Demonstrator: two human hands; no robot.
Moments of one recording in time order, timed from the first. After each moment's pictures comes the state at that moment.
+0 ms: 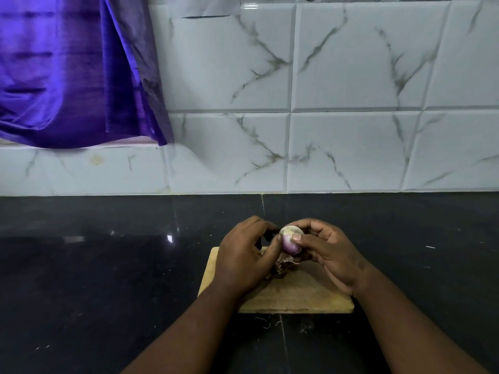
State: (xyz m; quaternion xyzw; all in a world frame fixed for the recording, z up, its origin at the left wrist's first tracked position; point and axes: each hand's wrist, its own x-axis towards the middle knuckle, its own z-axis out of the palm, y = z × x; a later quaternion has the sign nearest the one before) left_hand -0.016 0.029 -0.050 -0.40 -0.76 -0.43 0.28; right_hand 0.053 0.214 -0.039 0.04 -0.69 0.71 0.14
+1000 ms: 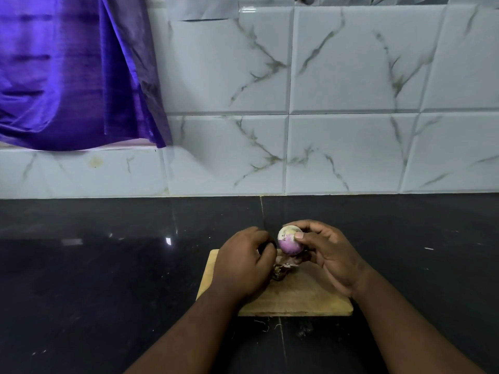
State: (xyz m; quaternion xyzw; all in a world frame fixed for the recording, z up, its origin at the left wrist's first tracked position) left_hand -0.020 0.030 -0.056 -0.37 -0.83 -0.36 0.22; right_hand 0.051 0.214 -0.039 0.04 -0.66 0.73 0.15
